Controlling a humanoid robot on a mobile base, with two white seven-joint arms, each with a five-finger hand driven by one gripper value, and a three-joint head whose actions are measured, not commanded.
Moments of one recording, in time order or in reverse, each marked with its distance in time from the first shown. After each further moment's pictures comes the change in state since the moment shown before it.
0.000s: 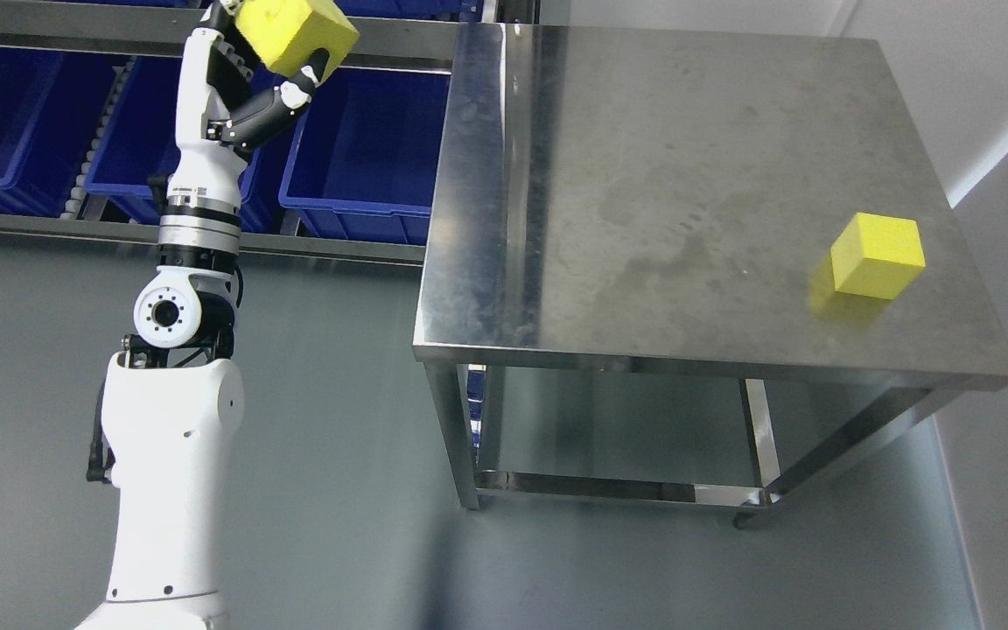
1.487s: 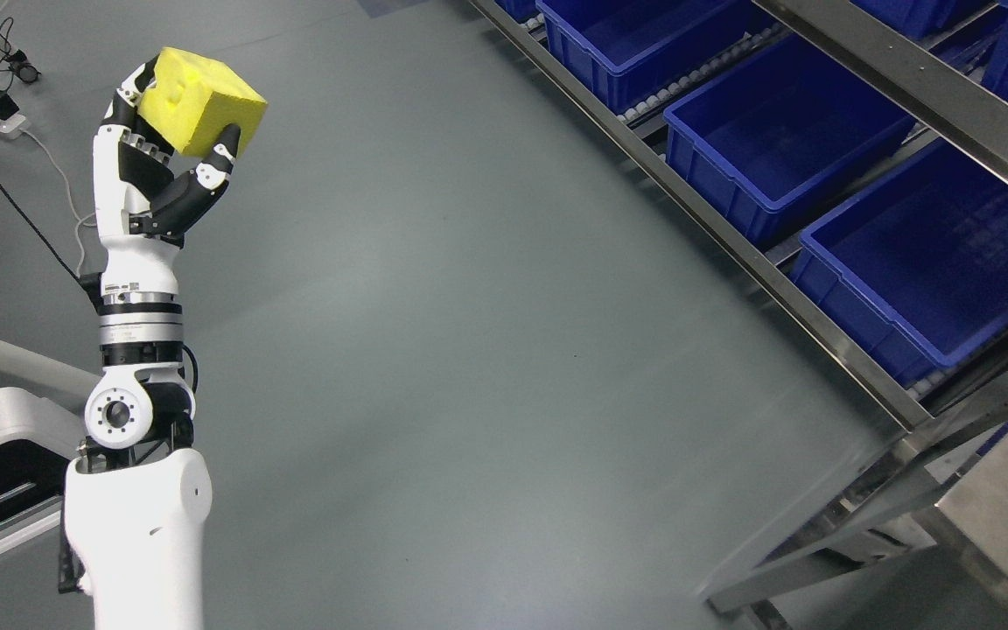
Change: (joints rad) left arm 0.208 -0.019 0.131 -0.168 0.017 -0.011 0.002; right arm 0.000 0.000 0.000 0.000 0.000 -0.004 0.000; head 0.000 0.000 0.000
